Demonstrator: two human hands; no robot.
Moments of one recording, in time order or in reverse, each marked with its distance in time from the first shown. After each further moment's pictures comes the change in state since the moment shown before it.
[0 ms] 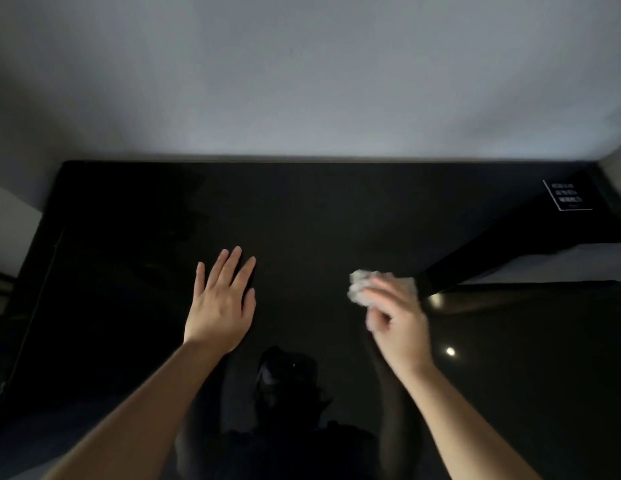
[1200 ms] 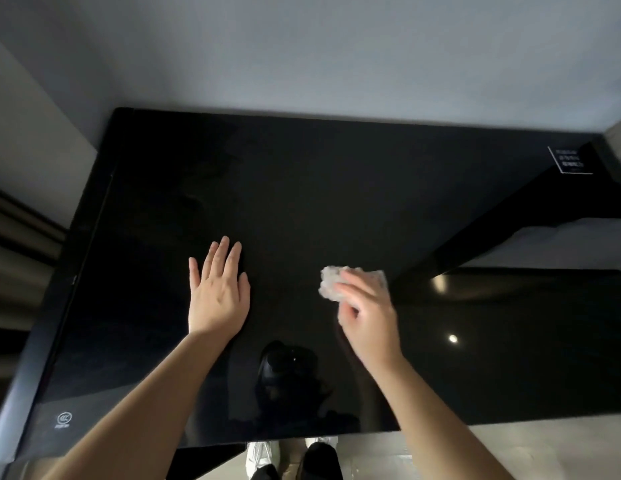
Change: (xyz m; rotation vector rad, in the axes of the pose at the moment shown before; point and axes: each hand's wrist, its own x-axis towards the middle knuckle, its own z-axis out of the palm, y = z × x) left_hand -0.120 -0.013 -0.004 -0.134 0.100 -0.174; right_hand -0.102 -0.078 0.021 -0.043 -0.015 -0.013
